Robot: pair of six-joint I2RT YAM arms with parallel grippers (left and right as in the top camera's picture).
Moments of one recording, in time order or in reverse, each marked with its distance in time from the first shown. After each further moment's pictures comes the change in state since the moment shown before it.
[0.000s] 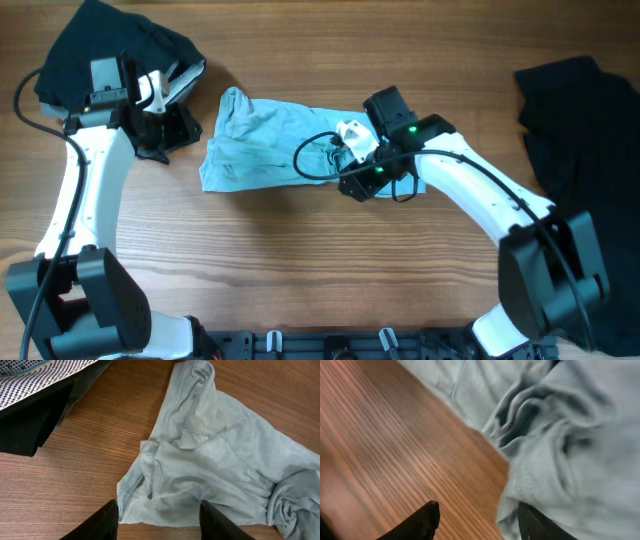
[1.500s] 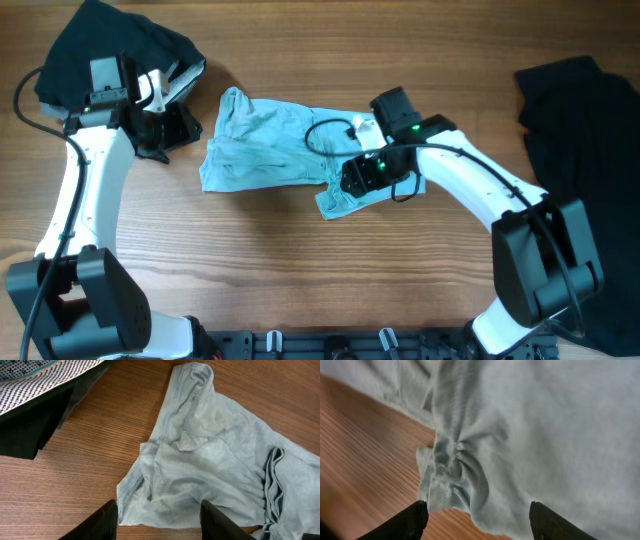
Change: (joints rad) left arm 0.000 0.000 0.000 0.007 0.000 0.000; right arm -0.026 0.059 -0.029 0.044 0.004 0.232
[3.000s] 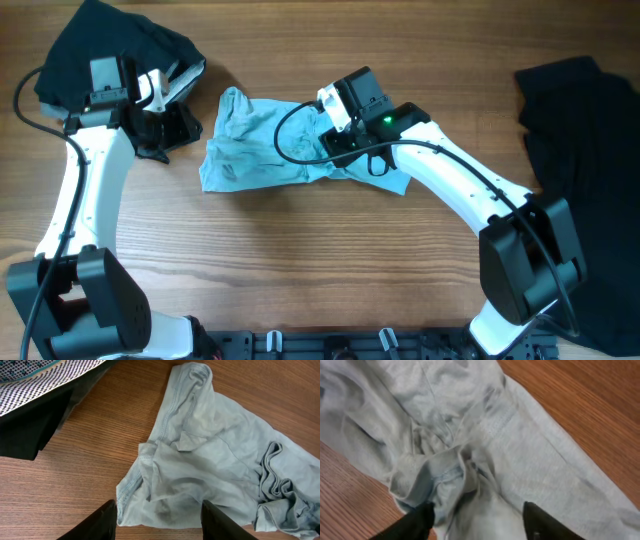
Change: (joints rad) left arm 0.000 0.000 0.000 0.002 0.000 0.000; right arm 0.105 0.043 0.182 0.115 0.283 -0.092
